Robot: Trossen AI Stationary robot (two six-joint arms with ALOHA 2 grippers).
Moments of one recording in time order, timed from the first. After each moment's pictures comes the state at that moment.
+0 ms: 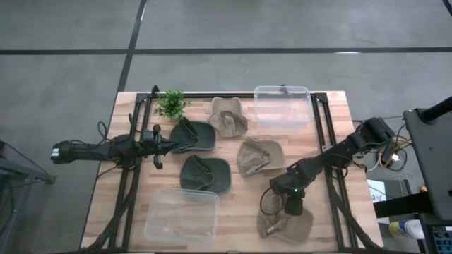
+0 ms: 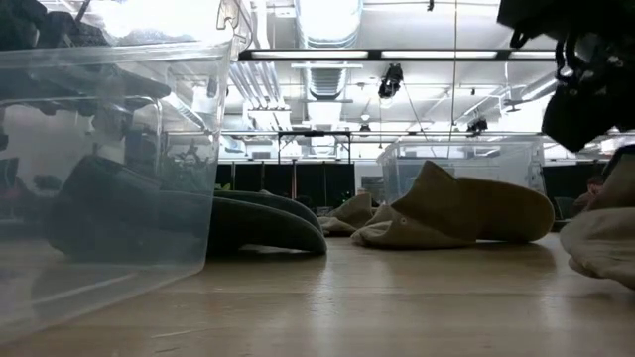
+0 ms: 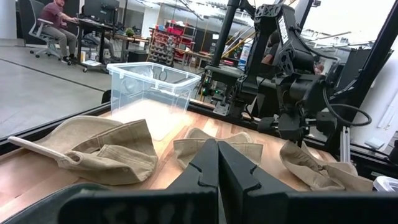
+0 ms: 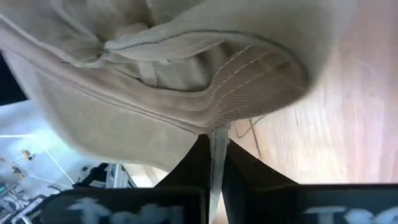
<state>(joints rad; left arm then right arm) -0.02 0.13 0.01 0.12 -0.23 -0.24 0.43 1.52 0.78 -0.65 -0.53 0.84</state>
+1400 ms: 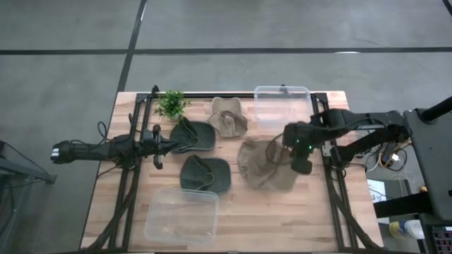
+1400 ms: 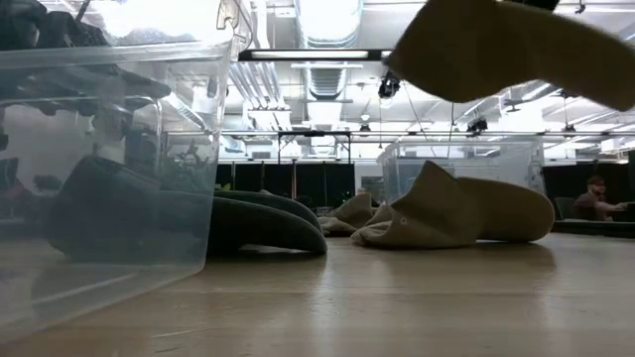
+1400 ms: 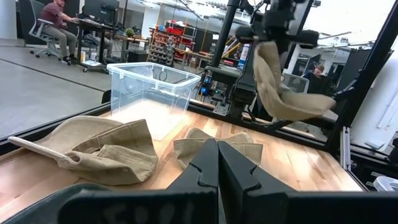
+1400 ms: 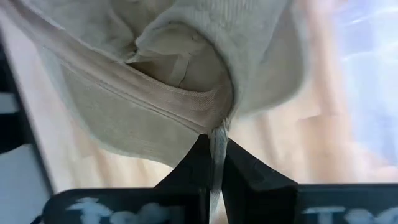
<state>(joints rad) -0.02 0.13 0.01 0.12 -0.23 -0.24 0.08 1.27 1.41 -1.42 -0.04 0.38</state>
